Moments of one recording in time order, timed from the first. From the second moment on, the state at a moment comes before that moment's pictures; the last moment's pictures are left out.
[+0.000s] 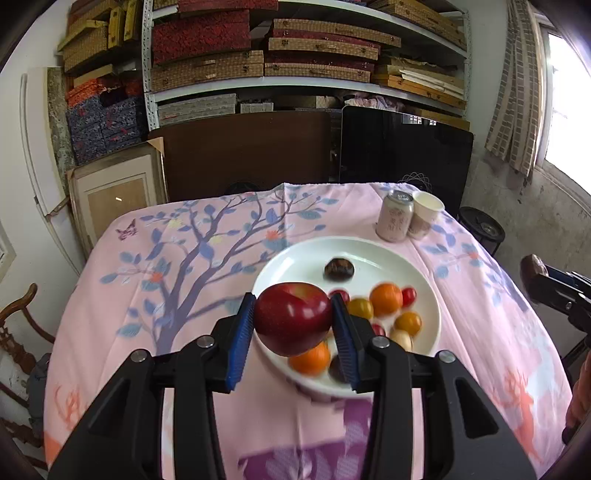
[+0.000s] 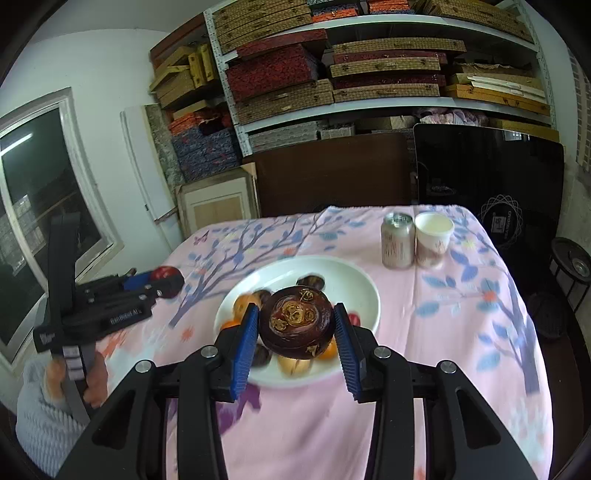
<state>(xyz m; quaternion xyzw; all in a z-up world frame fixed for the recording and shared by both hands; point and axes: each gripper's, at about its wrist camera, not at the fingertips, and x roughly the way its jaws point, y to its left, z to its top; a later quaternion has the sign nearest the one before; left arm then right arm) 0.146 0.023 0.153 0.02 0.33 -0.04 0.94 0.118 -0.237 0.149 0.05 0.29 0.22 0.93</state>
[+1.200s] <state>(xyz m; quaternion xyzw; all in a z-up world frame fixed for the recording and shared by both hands) 0.289 -0.002 0.079 0.00 0.37 -0.09 0.92 0.283 -0.191 0.055 0.08 0.38 0.20 0.90</state>
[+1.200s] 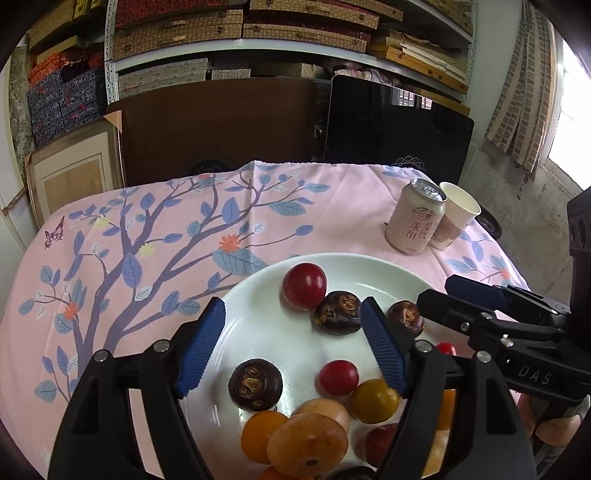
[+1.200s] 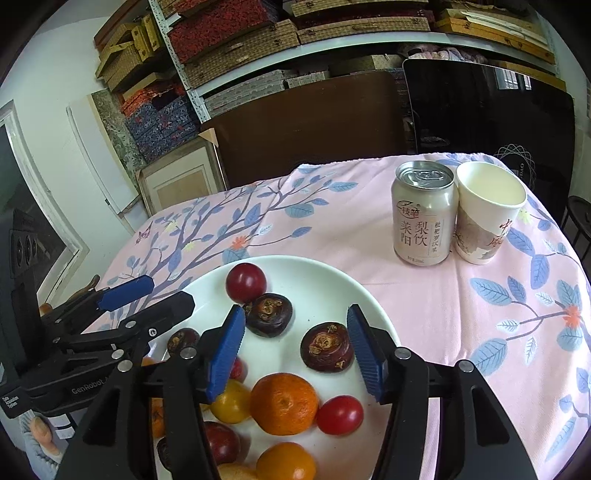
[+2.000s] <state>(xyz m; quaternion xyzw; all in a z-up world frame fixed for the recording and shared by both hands) 0.191 0.062 0.075 -0.03 0.39 0.00 0.92 0.196 -0.122 0.074 -0.04 0.38 0.28 0.88</state>
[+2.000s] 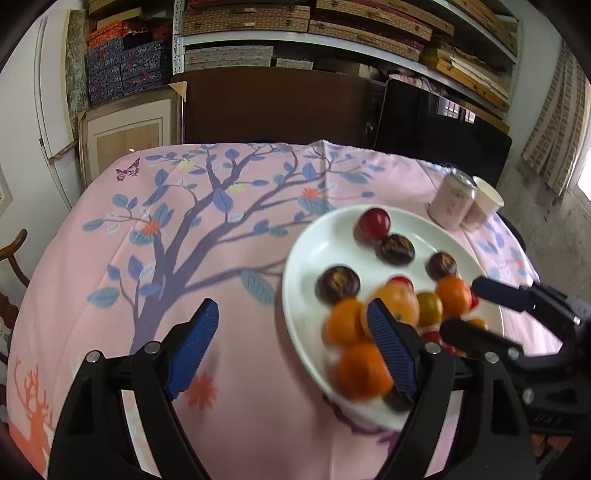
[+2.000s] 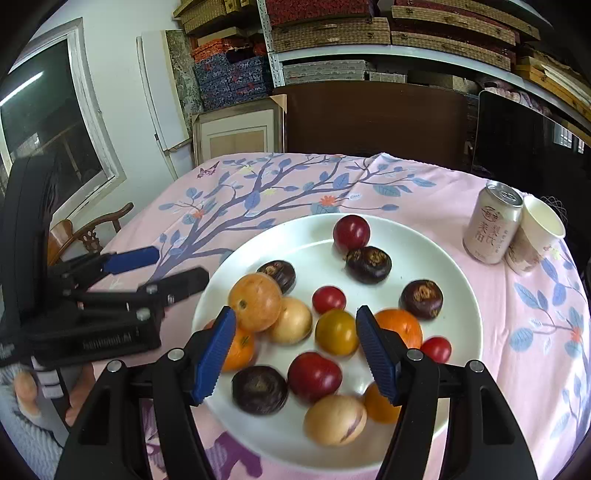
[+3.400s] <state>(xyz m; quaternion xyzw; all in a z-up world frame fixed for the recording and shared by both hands) 0.048 0.005 0.065 0.00 0.36 0.04 0.93 0.060 -0.209 0.032 0.03 0.35 0.11 0.93</state>
